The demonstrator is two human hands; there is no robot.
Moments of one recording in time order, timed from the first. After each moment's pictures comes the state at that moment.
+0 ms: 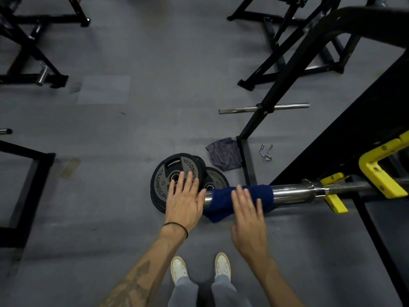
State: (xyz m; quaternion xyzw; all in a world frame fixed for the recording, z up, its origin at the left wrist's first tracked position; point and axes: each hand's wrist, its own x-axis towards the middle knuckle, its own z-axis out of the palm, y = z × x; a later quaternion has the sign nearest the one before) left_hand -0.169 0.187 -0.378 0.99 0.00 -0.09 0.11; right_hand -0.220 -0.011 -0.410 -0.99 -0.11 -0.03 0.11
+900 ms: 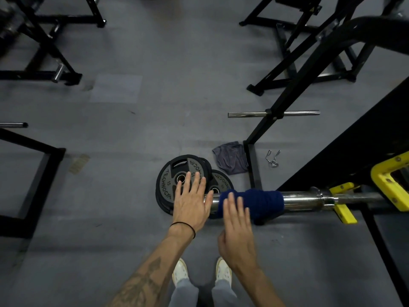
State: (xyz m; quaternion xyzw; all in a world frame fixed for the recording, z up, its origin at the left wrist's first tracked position) left_hand -0.171 0.185 -0.378 0.99 0.02 -0.11 0.12; right_hand -0.235 0.029 -0.414 -0.98 -0.12 0.00 0.16
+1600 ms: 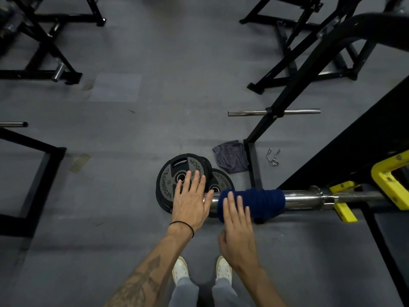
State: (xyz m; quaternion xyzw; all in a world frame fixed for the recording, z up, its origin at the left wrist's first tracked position) left_hand -0.172 0.188 -0.381 0.99 0.01 -0.10 0.11; right_hand -0.234 0.026 -0.415 -0.98 -0.13 -0.01 0.15
